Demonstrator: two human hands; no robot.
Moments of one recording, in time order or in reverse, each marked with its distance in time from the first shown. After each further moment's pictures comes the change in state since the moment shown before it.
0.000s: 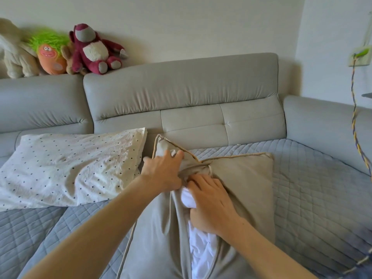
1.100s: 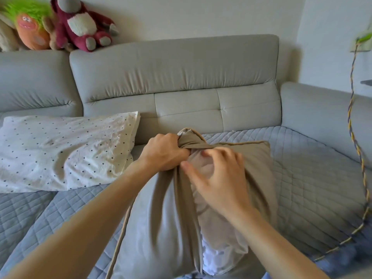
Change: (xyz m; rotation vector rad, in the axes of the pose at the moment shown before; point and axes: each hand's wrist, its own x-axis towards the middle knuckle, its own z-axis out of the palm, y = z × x) left_hand 0.004 0.013 -0.013 -0.427 0.061 -0.080; right_hand -0.008 -0.003 -0.043 0.265 0.255 0.401
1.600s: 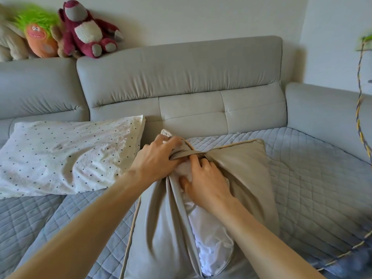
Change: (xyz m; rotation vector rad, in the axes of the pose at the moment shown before) left_hand -0.008 -0.044 0.012 0.077 0.137 0.162; right_hand 0.011 -0.006 0.053 -0.266 -0.311 -0.125
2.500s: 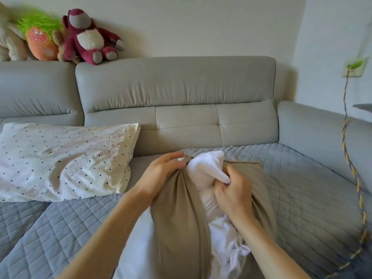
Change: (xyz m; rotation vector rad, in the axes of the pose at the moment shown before) left_hand -0.024 0.046 -0.012 -1.221 -0.206 -0.364; right_hand -0.007 0.065 -0.022 0.479 0.432 0.233
